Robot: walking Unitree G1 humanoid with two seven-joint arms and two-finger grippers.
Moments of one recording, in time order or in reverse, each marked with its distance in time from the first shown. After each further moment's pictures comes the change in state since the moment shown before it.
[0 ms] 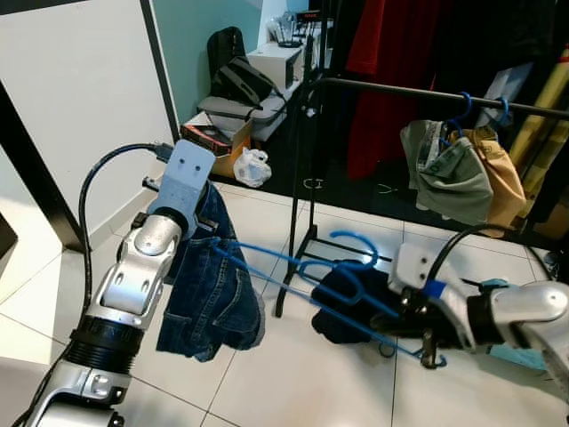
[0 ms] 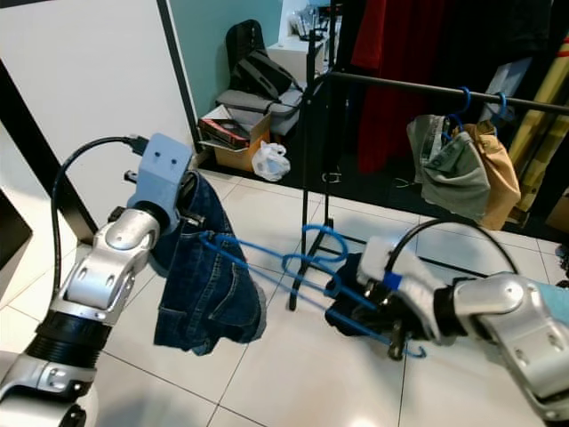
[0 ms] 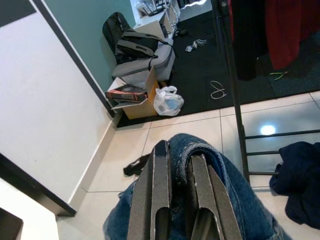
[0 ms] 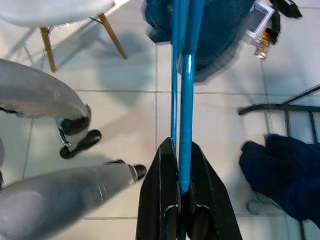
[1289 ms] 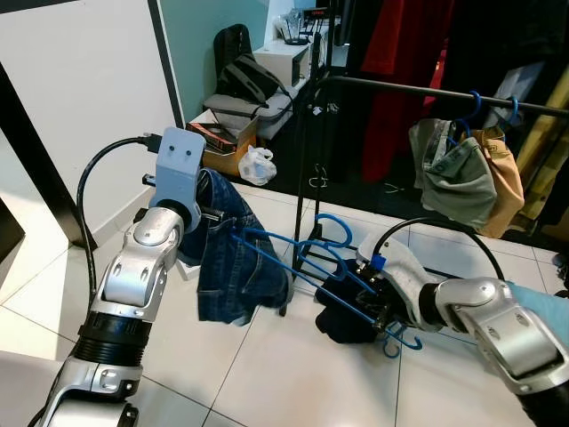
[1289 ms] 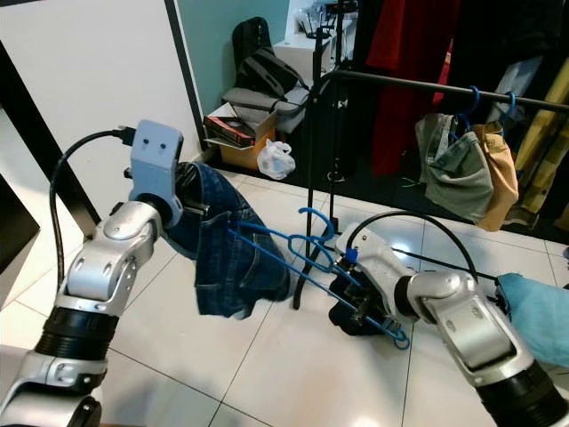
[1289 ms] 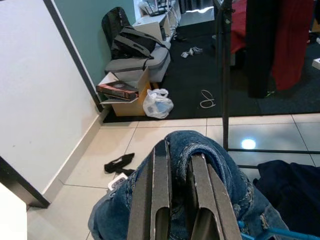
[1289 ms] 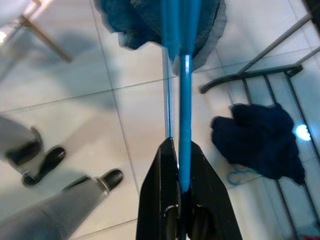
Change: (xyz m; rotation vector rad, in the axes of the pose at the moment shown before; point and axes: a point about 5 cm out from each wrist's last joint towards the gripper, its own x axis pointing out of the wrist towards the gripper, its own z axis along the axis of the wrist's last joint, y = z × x) left arm 0.002 -0.001 0.013 -0.147 -0.004 0.009; right arm 0.026 -0.028 -0.003 0.119 0.071 -0.245
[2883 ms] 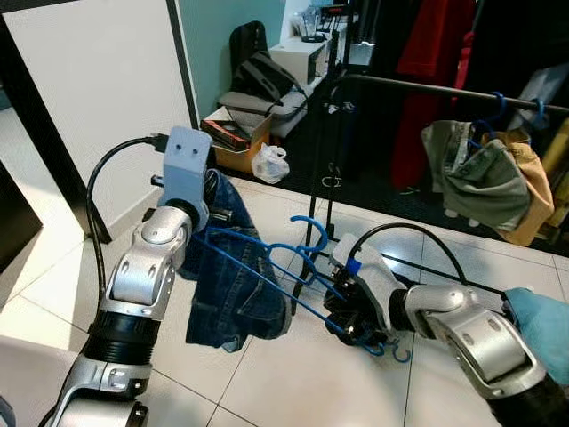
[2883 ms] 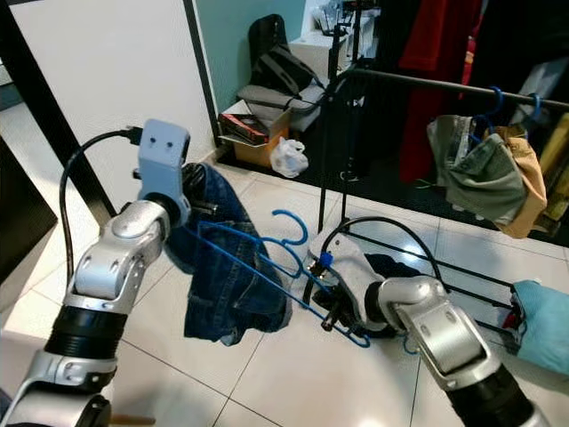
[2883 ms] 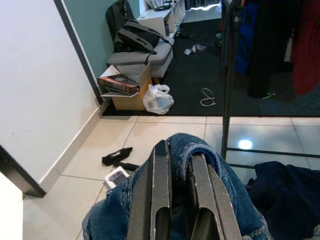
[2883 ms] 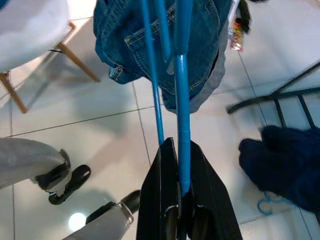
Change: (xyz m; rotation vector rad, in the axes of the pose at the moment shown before) left arm 0.000 -0.009 0.006 -0.055 0.002 -0.022; right arm 0.034 0.014 0.013 0.094 -0.055 -0.002
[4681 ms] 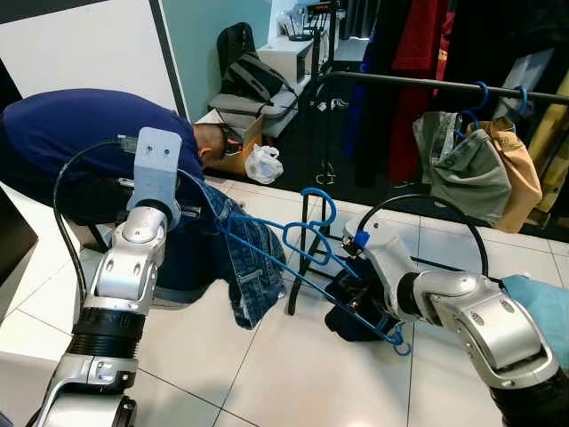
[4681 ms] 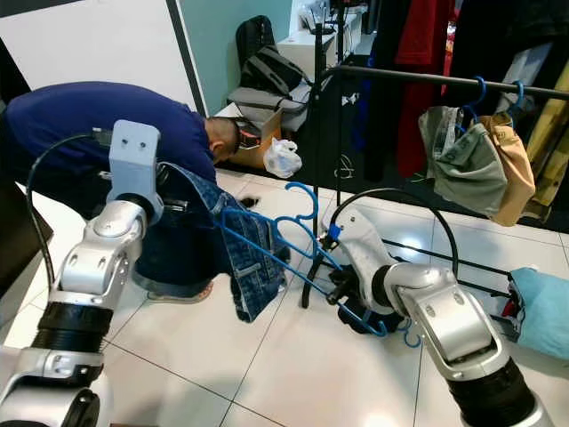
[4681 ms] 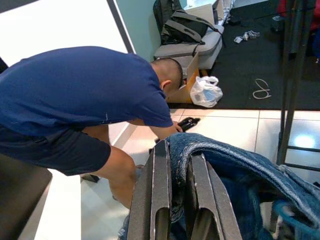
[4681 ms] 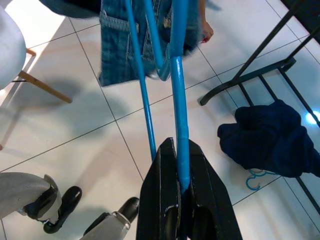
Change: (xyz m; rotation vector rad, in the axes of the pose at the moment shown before) left arm 0.002 0.042 -0.015 0.098 0.047 0.235; right arm -0.026 -0.008 0.019 0.087 -0.005 -0.168
